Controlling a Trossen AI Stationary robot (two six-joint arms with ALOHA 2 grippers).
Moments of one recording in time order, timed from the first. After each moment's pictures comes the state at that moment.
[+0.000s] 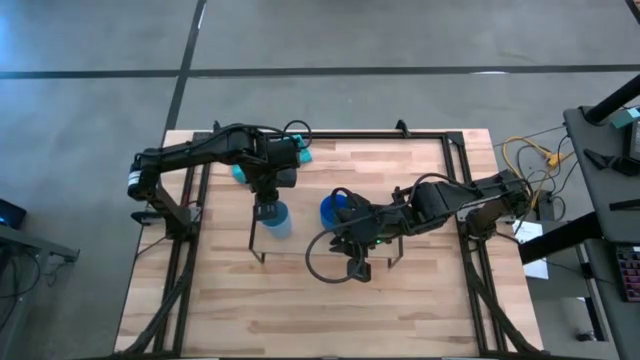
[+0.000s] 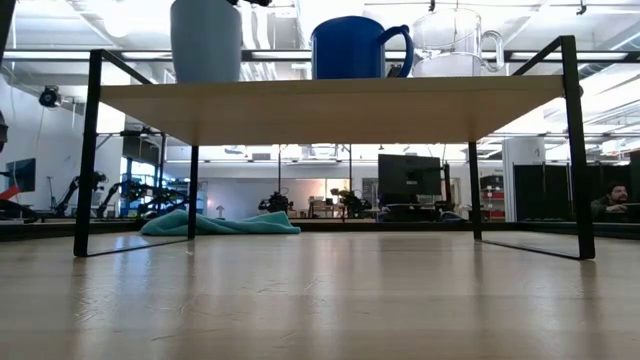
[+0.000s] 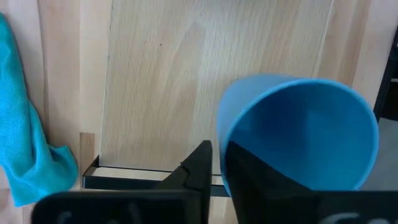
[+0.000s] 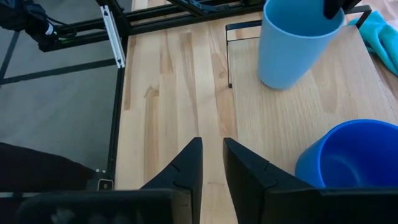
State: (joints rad) left arm 0.15 1.63 1.83 -1.57 0.16 0.01; right arm 0.32 1.75 1.97 -1.00 0.11 0.38
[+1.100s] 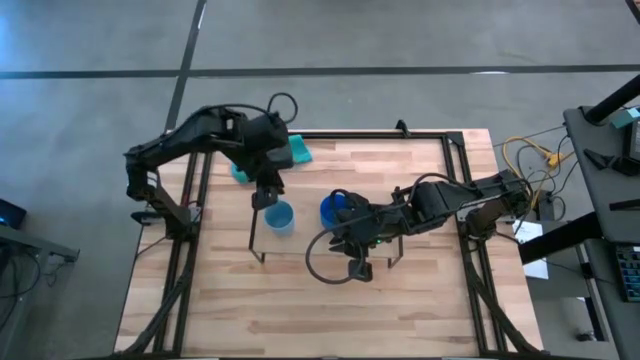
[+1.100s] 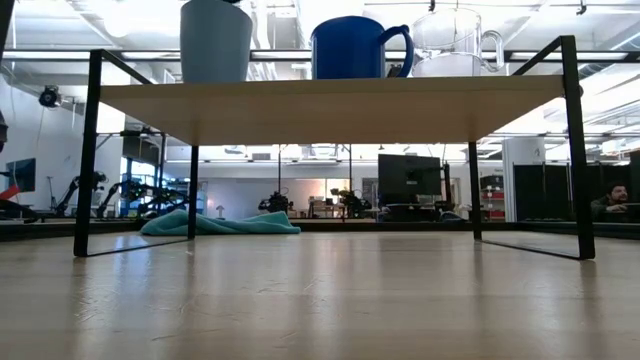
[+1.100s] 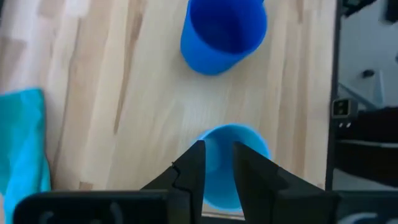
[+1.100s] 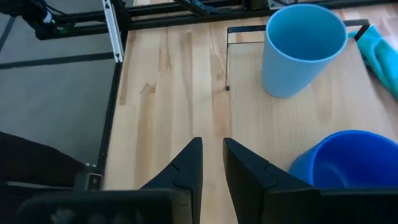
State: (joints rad) left arm 0.15 1.62 2.11 -1.55 0.19 -0.07; right arm 0.31 1.75 1.97 -1.00 0.11 0.31
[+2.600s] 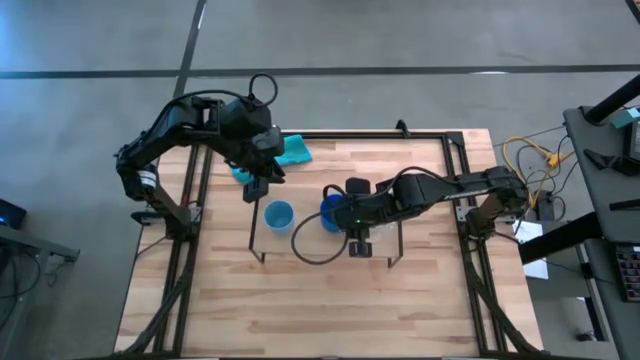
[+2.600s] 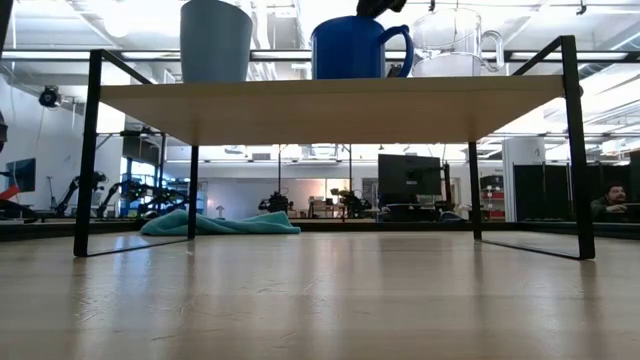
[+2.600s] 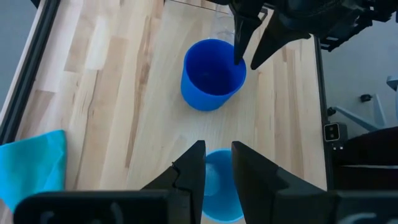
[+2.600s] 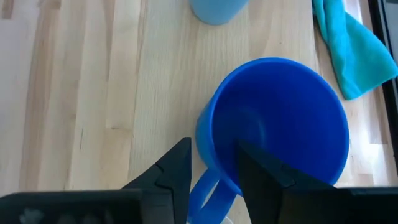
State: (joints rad) left arm 0.15 1.61 2.27 -1.55 0.18 -0.04; right arm 0.20 1.75 1.83 -1.12 0.18 0.10
